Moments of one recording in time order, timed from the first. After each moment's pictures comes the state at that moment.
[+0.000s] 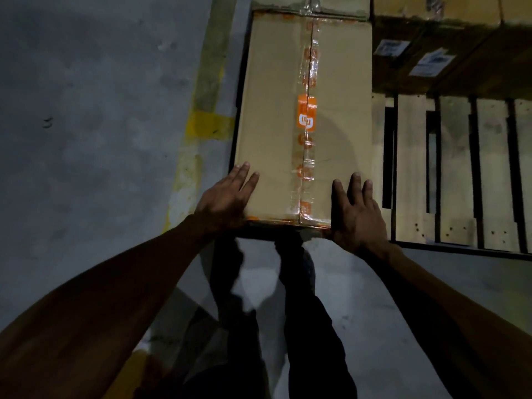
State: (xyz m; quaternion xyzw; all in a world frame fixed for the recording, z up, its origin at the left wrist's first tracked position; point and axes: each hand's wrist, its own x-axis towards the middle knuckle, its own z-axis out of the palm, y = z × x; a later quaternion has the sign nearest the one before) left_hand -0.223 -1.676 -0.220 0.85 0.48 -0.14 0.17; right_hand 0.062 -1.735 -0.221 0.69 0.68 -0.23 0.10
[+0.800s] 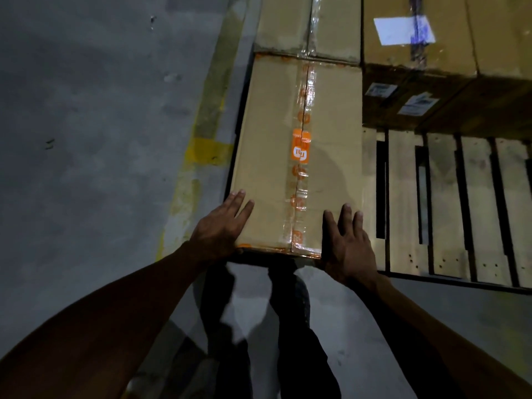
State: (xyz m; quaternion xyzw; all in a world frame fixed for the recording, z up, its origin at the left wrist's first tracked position) left_hand -0.235 -1.675 -0.235 0.86 0.47 -0.14 0.14; right_hand 0.056 -1.730 -0.216 0.69 0.68 -0.24 0.11
